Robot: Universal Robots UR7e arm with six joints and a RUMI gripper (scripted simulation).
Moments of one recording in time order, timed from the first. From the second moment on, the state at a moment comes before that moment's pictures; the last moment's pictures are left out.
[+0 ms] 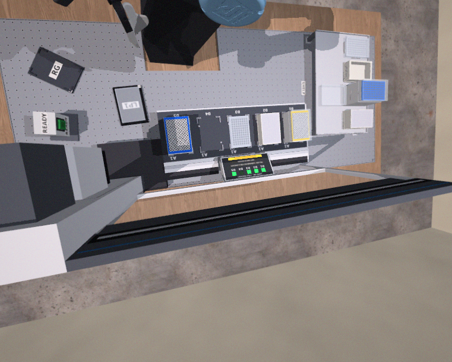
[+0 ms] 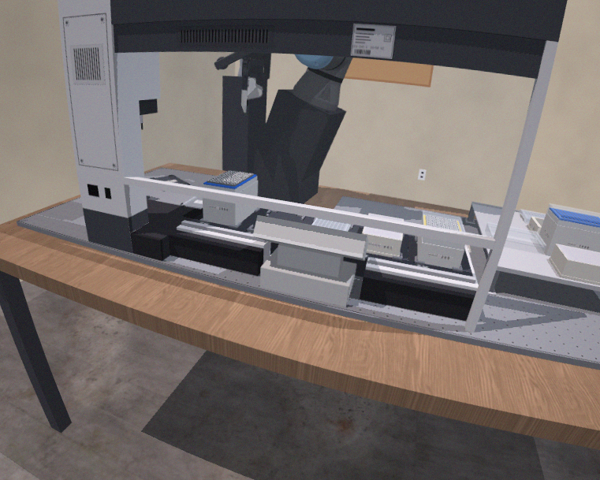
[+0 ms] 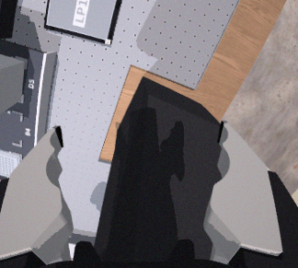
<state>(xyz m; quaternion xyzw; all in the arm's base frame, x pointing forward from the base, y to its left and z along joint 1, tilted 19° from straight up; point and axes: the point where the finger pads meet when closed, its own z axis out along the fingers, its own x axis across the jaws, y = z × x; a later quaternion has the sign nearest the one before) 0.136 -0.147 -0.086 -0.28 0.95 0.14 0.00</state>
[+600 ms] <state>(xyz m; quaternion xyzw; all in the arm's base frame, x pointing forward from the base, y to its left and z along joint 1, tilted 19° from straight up) 0.158 -0.135 -0.079 -0.33 0.94 0.13 0.01</state>
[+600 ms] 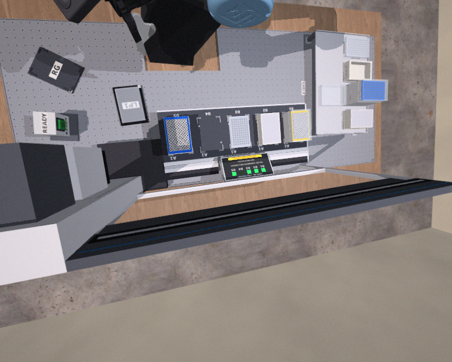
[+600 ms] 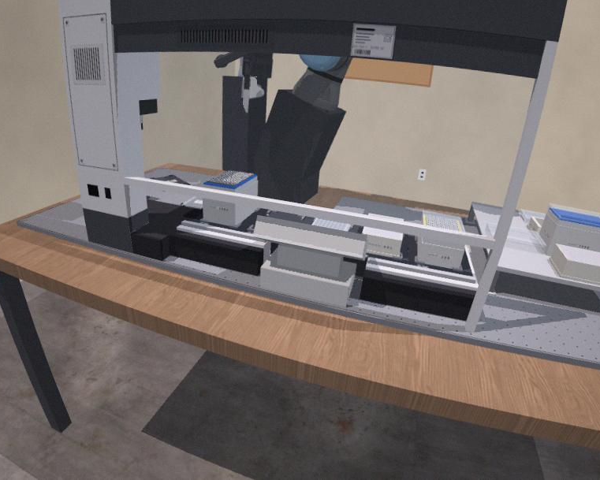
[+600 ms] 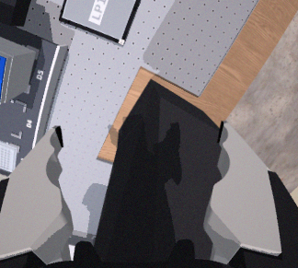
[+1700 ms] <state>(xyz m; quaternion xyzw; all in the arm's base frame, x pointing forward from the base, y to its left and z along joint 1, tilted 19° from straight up) 0.216 -0.073 -0.046 -0.46 0.88 0.11 0.03</state>
